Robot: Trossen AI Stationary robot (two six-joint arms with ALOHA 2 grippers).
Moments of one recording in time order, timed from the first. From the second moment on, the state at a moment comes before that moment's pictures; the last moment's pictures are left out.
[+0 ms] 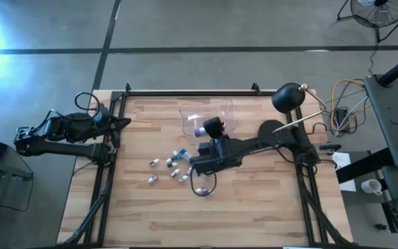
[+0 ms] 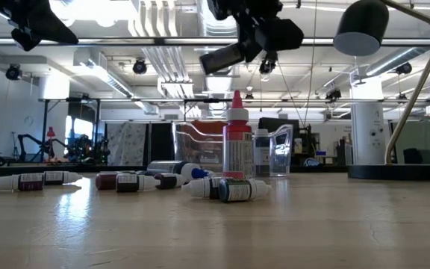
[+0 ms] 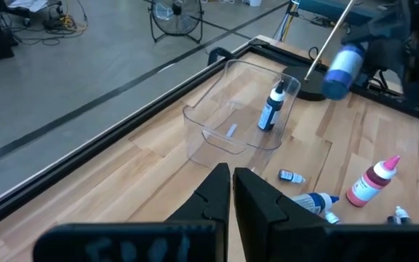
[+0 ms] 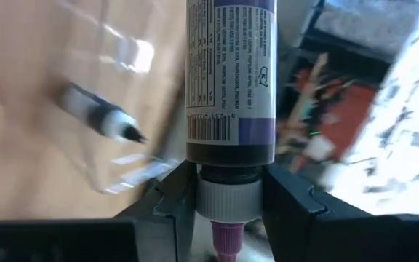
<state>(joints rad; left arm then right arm) 0.00 0.41 0.78 -0.87 -0.49 -0.37 0.21 2.10 2.05 -1.57 1.01 -0.15</state>
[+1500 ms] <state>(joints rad) 0.00 0.44 0.78 -0.83 -0.49 -0.34 0.26 1.82 1.06 -1.32 -1.10 0.89</state>
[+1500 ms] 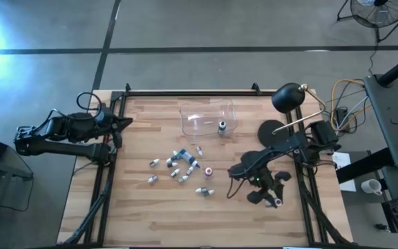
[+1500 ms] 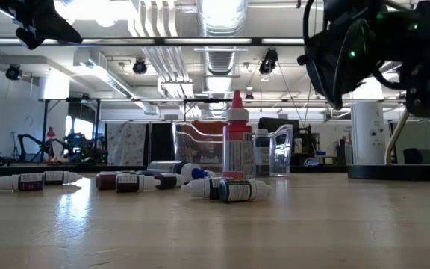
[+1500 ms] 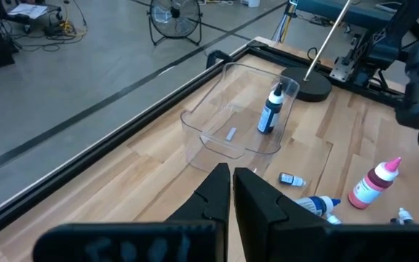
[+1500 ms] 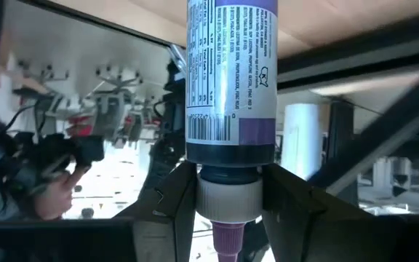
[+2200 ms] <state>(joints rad) 0.00 0.44 0.78 -0.83 -0.50 -0.31 0.26 1.82 0.94 -1.15 -1.15 1.03</state>
